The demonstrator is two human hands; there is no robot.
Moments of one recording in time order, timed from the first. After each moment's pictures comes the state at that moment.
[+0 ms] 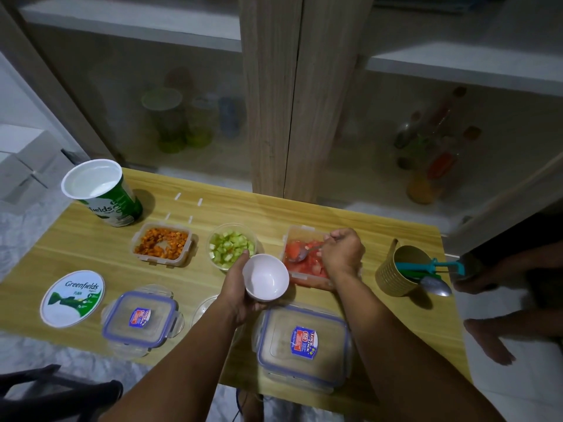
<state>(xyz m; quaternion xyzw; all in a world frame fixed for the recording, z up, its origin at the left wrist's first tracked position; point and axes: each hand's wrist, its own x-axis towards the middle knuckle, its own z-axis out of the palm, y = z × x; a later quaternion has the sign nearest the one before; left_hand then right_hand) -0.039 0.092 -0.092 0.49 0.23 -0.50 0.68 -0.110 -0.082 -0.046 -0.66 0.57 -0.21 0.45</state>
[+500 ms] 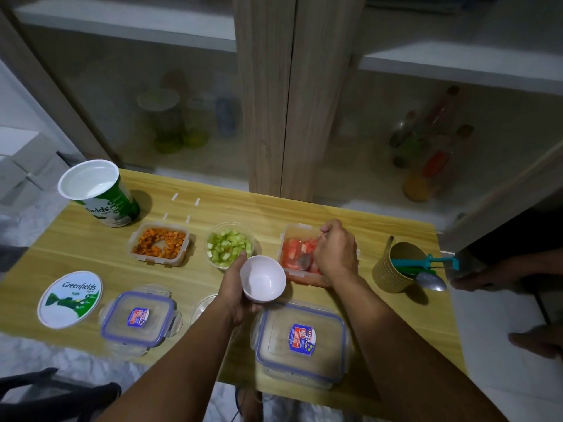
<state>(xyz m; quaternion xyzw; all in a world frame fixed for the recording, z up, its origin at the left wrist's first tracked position) -0.045 0.095 -0.090 0.50 0.21 -0.50 0.68 -0.124 -0.076 -0.030 -0.83 0.46 -0.12 0.29</state>
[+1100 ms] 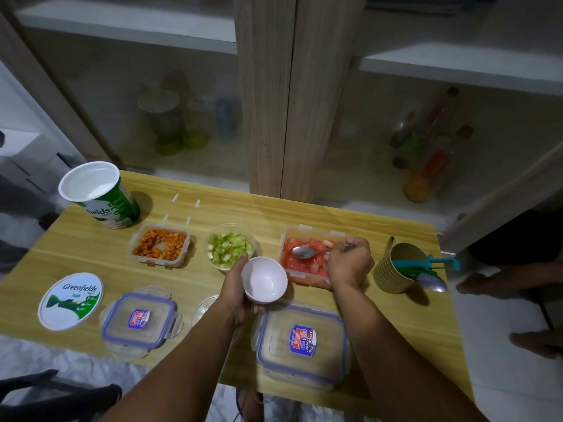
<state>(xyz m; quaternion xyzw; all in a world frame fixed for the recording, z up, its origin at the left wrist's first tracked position) -0.048 0.094 -0.081 0.49 0.22 -0.51 0.67 -0.132 -0.072 -0.041 -0.62 0.63 -0.25 0.39</state>
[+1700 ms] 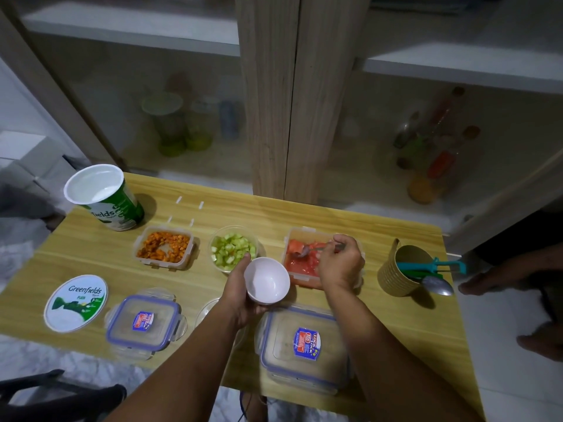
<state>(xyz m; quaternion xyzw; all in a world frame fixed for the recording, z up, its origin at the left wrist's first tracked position) -0.045 0.093 -0.072 0.50 0.23 -0.51 0.66 -0.119 -0.057 -0.046 -0.62 0.59 -0.28 0.43</state>
